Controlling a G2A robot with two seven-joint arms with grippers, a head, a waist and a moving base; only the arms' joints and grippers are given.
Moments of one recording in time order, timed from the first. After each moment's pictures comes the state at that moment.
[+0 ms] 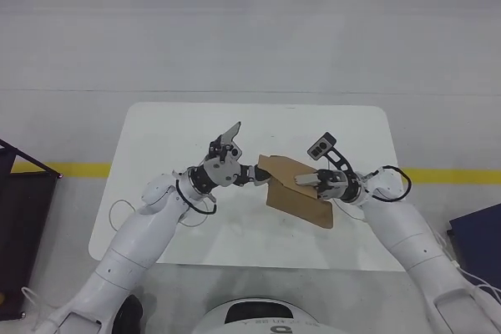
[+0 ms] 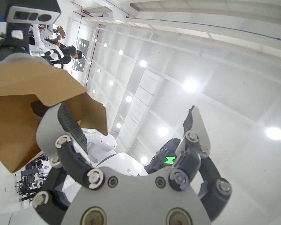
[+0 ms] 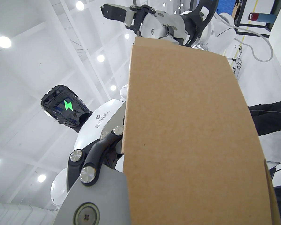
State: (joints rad) left arm 1.25 -1.17 -1.06 -1.54 -1.19 0.05 -0.94; right arm -1.11 -1.13 1.03 -1.18 1.08 -0.18 1.54
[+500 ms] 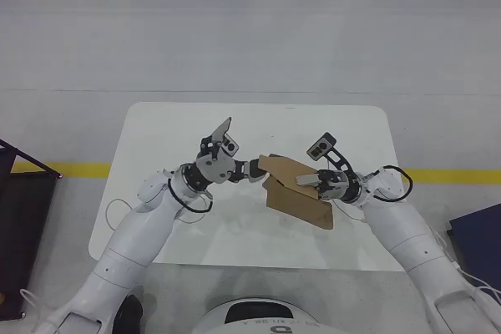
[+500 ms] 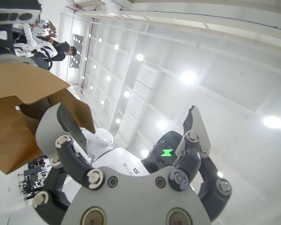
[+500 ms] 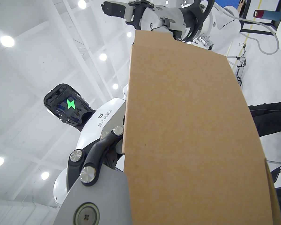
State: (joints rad) left arm 1.26 -1.18 -1.11 -1.56 -1.22 0.04 -1.00; right arm -1.11 -1.13 1.03 -1.20 1.09 -0.16 1.54
